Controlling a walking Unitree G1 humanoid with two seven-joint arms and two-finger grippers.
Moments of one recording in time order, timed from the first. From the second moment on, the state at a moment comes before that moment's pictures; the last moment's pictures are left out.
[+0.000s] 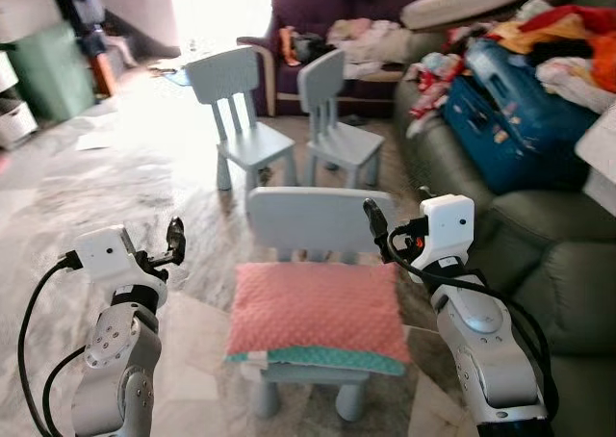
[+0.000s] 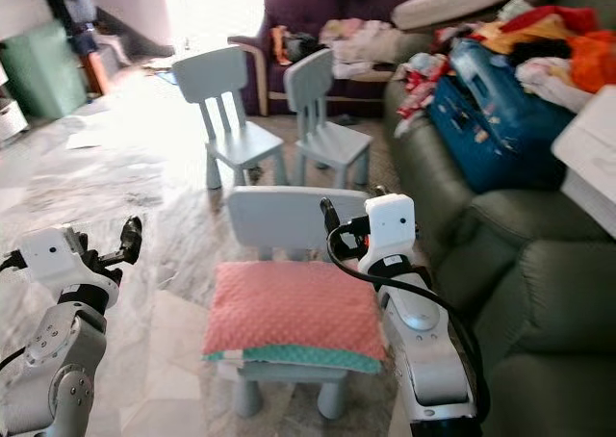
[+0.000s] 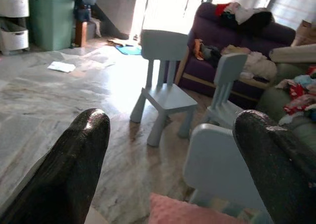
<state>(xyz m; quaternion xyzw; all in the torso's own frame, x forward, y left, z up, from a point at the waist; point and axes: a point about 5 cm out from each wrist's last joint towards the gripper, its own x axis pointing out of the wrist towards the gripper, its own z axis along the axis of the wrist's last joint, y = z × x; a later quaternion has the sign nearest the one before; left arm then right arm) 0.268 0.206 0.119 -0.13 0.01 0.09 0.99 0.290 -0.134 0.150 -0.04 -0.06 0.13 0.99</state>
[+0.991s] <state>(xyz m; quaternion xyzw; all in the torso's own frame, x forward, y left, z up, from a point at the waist) 0.271 0.203 0.122 -0.13 -0.01 0.08 0.99 0.290 -0.137 0.150 -0.04 -0.07 0.12 0.99</state>
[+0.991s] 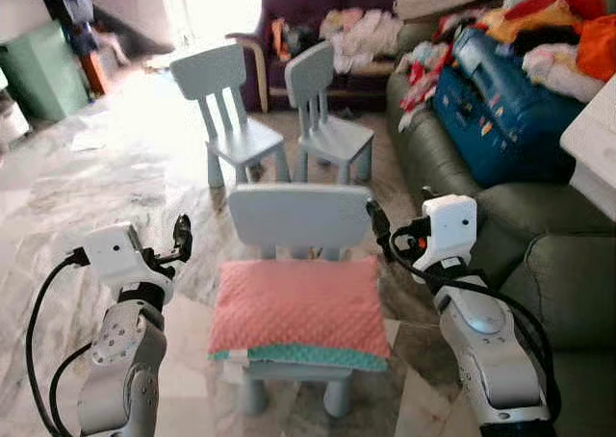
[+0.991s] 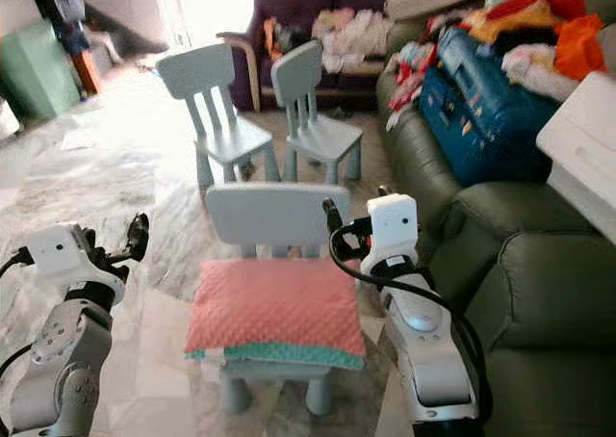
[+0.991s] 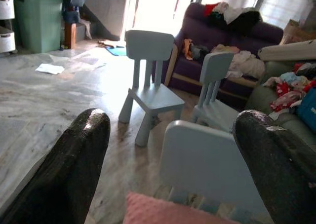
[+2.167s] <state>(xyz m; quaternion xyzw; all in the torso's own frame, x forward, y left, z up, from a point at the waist) 0.270 0.202 0.122 -0.14 -0.01 0.08 0.99 0.289 -0.134 0.150 -0.05 -0.07 0.14 0.99</state>
